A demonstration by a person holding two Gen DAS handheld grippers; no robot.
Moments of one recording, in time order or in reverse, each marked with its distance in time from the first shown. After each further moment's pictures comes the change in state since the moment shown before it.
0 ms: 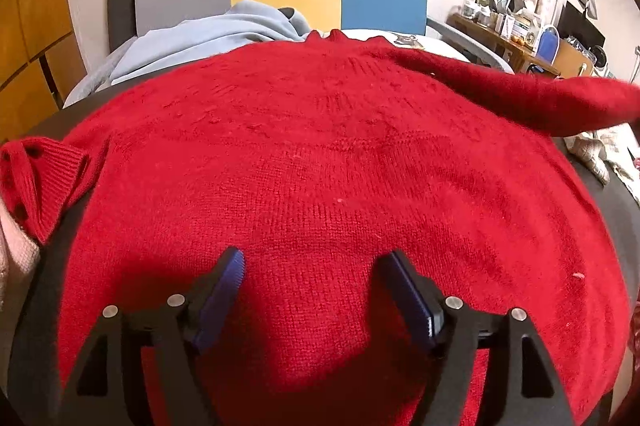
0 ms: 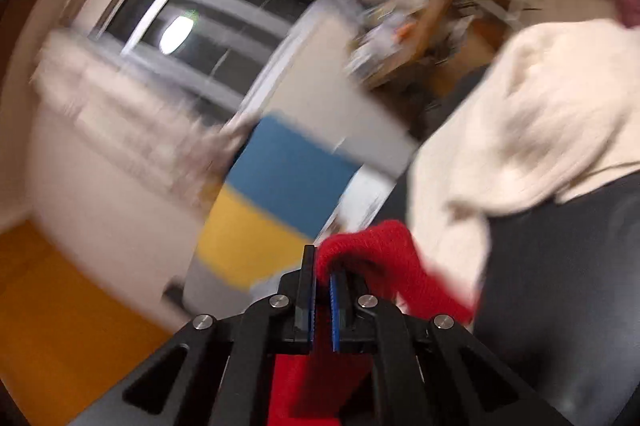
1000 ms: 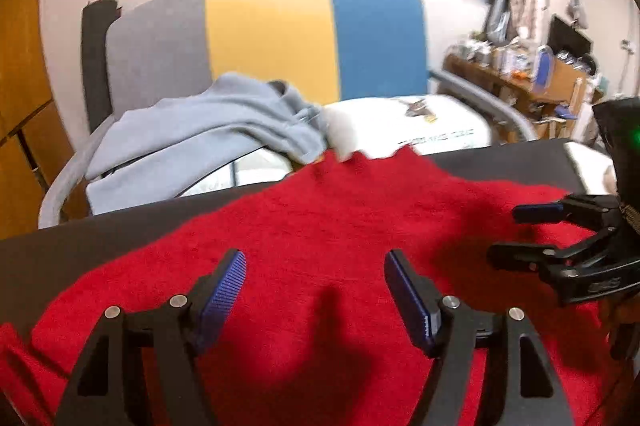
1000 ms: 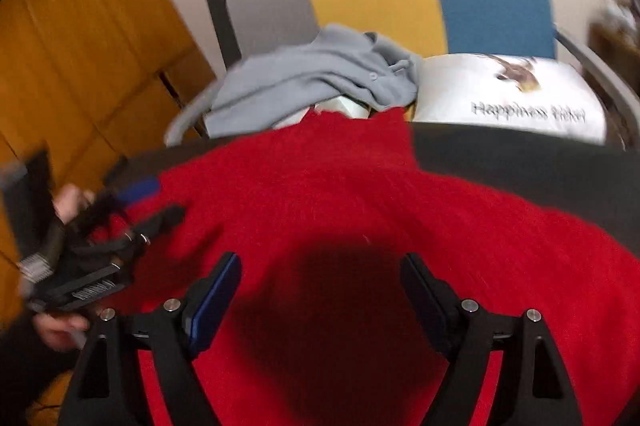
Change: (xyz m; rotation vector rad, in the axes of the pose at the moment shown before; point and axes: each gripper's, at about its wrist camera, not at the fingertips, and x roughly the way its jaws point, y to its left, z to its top) left arm 0.087 0.033 0.160 0.083 -0.147 0.040; right arm 0.278 0.171 -0.374 -1.008 0.778 0.054
